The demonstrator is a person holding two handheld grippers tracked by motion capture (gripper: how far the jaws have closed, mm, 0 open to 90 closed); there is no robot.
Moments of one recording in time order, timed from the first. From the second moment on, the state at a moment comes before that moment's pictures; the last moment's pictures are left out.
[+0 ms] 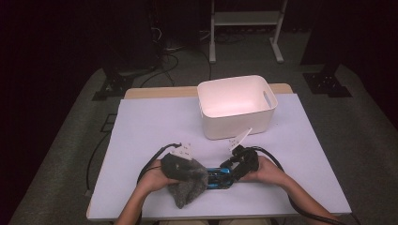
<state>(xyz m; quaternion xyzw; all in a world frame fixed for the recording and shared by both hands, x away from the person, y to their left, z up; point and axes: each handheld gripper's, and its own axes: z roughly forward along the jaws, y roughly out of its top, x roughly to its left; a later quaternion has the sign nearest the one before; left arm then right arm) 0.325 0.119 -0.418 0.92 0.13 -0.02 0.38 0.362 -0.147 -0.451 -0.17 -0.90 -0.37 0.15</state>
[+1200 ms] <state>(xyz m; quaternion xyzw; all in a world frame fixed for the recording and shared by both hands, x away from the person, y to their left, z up) 0.356 0.113 -0.404 0.91 0.16 -0.09 0.37 0.295 -0.147 -0.438 -0.06 -0.90 -0.41 -0.10</state>
